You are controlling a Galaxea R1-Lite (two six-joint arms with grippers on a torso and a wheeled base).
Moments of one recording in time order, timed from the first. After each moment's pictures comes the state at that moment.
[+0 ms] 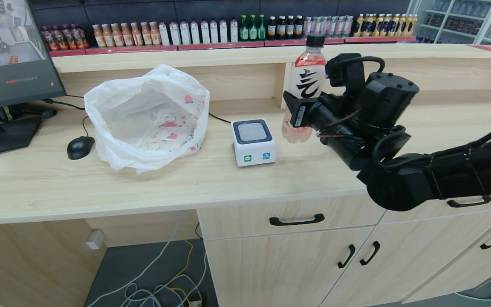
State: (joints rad) left arm 0.00 0.00 0.00 0.00 0.00 0.00; right arm 0.54 1.99 -1.28 -1.00 -0.24 -0.07
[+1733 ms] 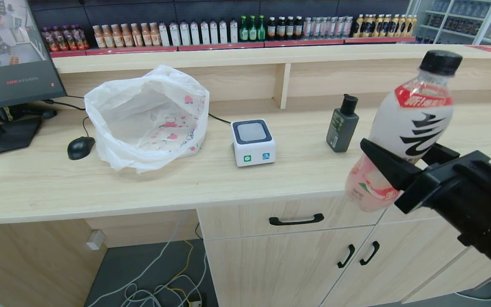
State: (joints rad) left arm 0.00 0.00 0.00 0.00 0.00 0.00; right arm 0.69 1.38 -0.40 -1.25 -0.26 -0.12
